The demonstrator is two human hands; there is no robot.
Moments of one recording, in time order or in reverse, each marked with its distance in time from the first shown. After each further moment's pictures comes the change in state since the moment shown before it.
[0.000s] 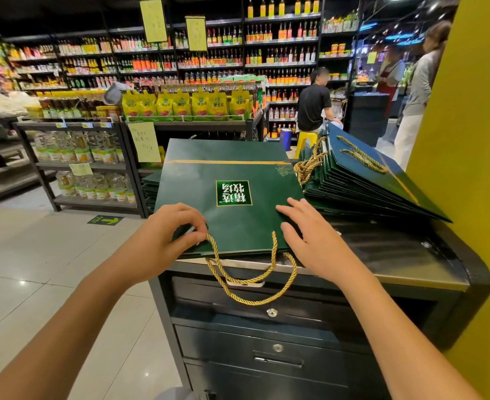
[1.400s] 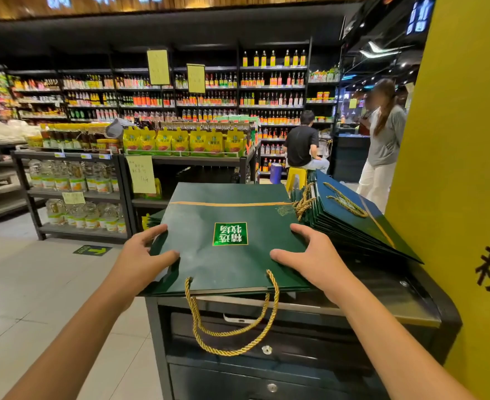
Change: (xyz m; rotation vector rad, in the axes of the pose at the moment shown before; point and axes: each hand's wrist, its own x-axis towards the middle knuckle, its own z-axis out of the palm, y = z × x) left_hand 0.000 -0.002 -0.025 -0.533 0.338 -0.558; right_hand 0.002 -0.043 -0.048 0.484 0.122 0.278
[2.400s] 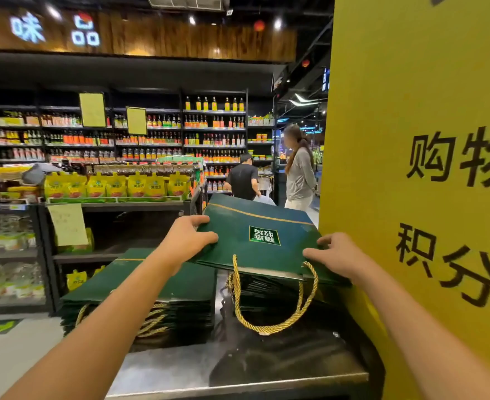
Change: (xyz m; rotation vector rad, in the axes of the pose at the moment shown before) left_hand 0.089 0.167 0.144 0.004 -0.300 0.192; right_hand 0.045 -0.024 -0.174 -0.307 0.271 0.272
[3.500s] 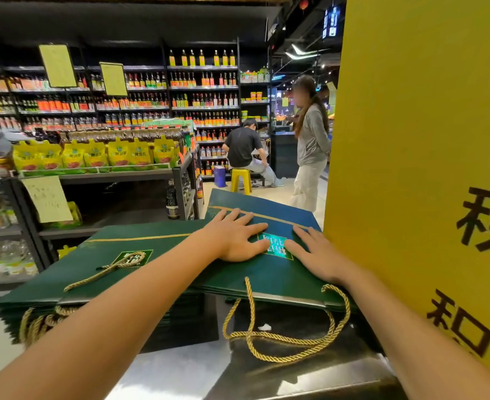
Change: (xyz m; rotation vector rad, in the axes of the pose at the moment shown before) left_hand 0.091 -0.045 0.113 1.237 -0.582 0.373; right_hand 0.100 0.083 0.092 -0.409 -0.229 -0.116
